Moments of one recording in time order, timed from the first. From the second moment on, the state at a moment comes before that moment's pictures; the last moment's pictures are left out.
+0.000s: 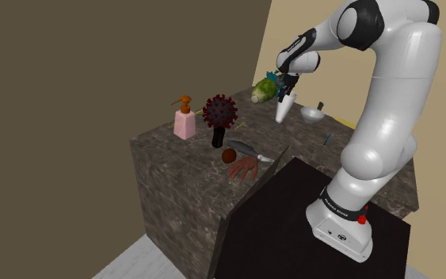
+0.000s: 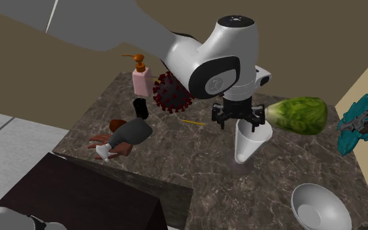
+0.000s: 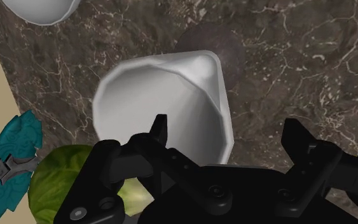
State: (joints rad) arm -0.26 0.32 -0.46 -1.99 0.07 2.48 -0.83
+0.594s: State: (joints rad) arm -0.26 0.32 -0.46 -1.99 0.07 2.48 -0.83
